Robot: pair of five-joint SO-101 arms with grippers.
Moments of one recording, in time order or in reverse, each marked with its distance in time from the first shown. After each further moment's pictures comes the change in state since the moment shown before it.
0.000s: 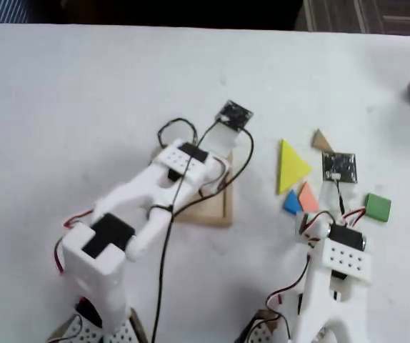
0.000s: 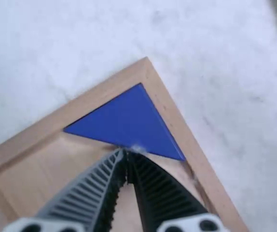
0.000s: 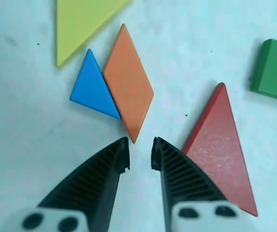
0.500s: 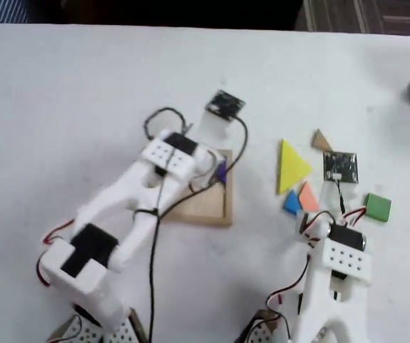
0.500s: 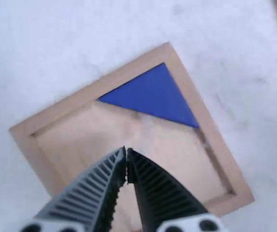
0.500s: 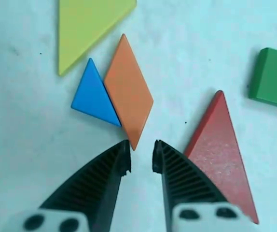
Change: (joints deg) left arm -2.9 -8.9 -0.1 10.9 -0.5; right arm 0.0 0.0 0.0 -1.1 0.0
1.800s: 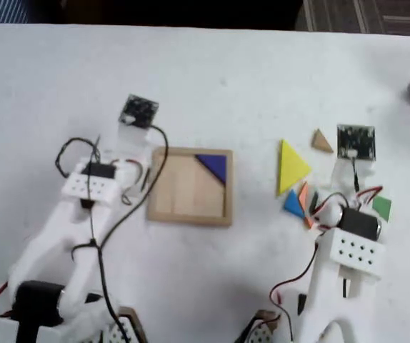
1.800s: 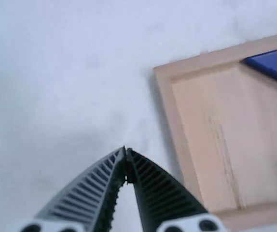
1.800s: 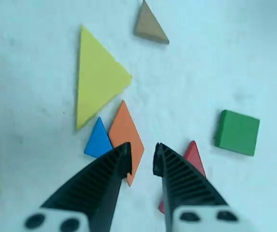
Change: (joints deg) left arm -21.2 -26.7 32.7 -15.6 -7.9; right arm -2.0 0.0 -18.0 9.0 -1.9
